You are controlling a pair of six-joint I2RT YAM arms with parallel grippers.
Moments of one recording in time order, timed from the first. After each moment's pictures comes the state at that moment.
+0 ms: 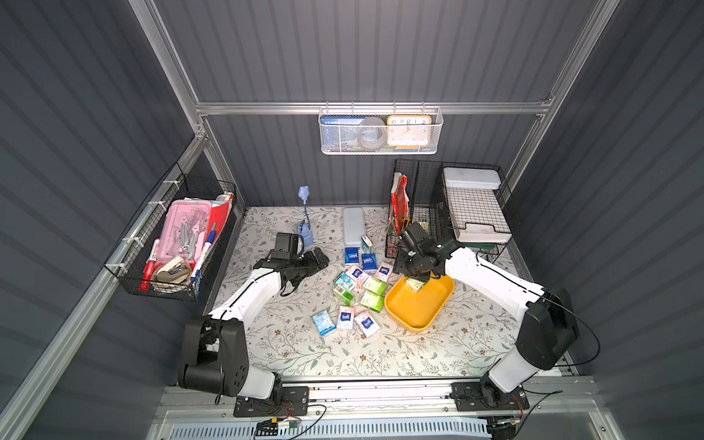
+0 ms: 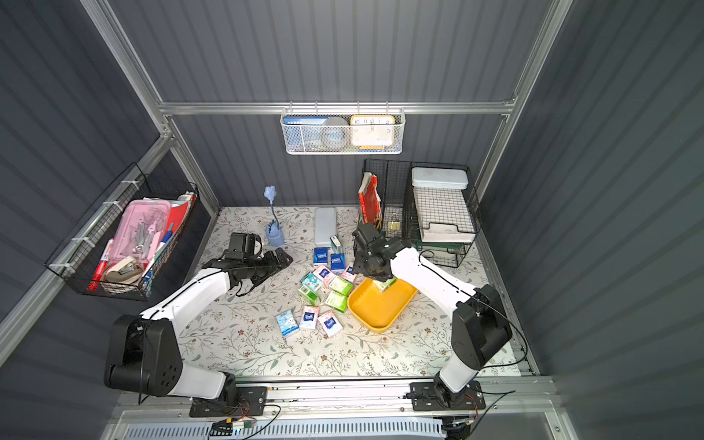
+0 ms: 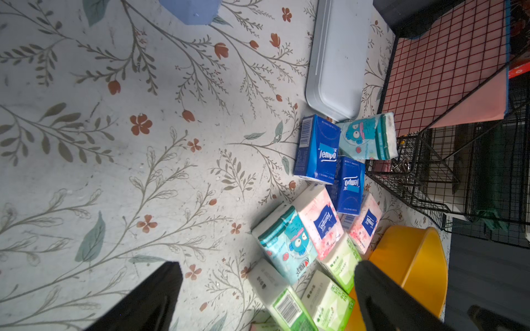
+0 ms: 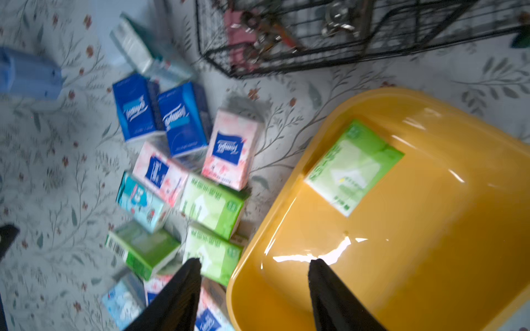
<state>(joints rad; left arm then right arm) -0.20 1.46 0.97 -0.40 0.28 -0.59 0.65 1.63 1.35 -0.82 0.06 0.77</state>
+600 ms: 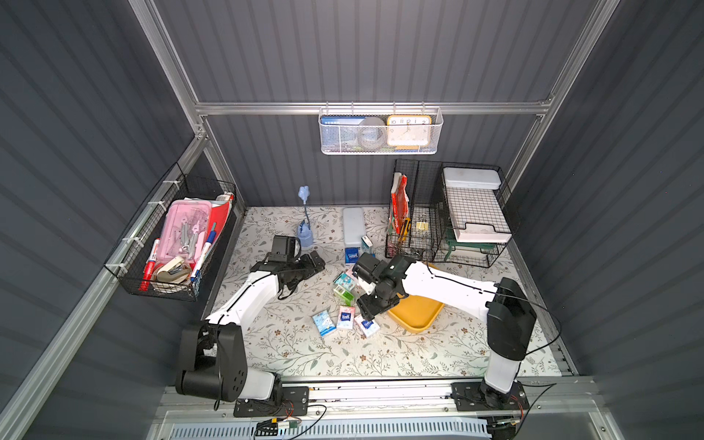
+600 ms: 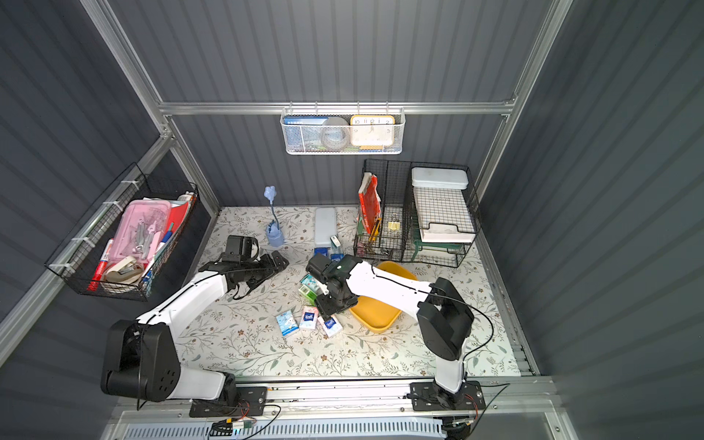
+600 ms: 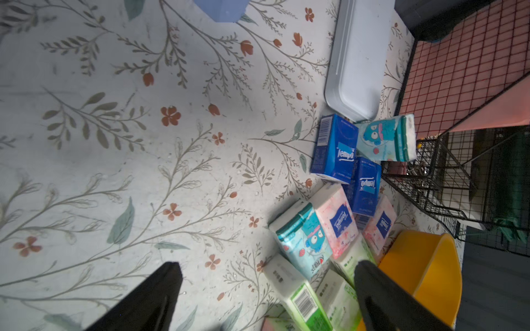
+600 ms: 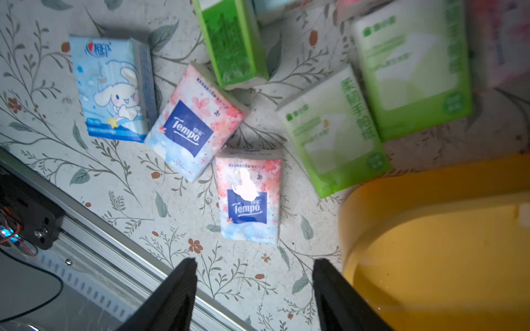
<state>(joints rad) -0.16 1.42 0.94 -0.44 0.25 -0.59 0.94 1.86 1.50 -1.02 -0.10 0.35</state>
